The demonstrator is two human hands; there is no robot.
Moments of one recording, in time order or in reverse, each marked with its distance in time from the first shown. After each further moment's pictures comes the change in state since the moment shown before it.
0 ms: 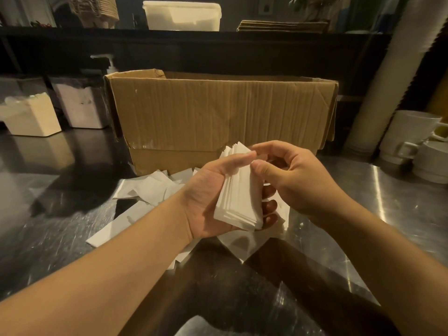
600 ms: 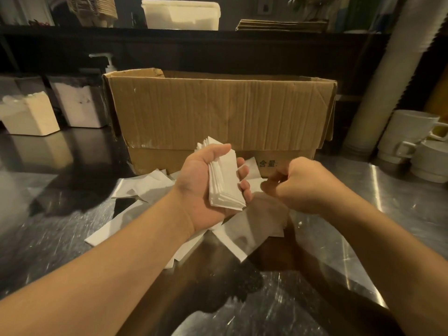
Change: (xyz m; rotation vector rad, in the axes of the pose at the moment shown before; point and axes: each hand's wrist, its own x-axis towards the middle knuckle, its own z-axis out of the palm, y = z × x) left_hand 0.008 0.004 -0.009 -0.242 0.162 0.097; right_hand 0.013 0.010 -0.014 -0.548 -0.107 0.287
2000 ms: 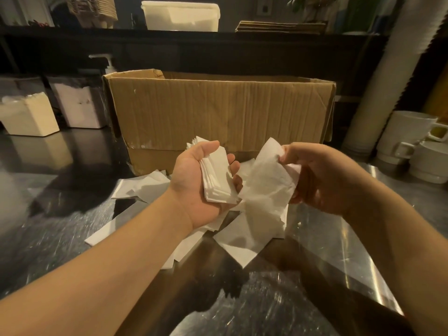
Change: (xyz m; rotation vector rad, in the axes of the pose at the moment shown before) left_hand 0.001 0.006 0.002 -0.063 0.115 0.096; right_hand -0.017 -0.008 -0.030 0.951 -0.243 0.101
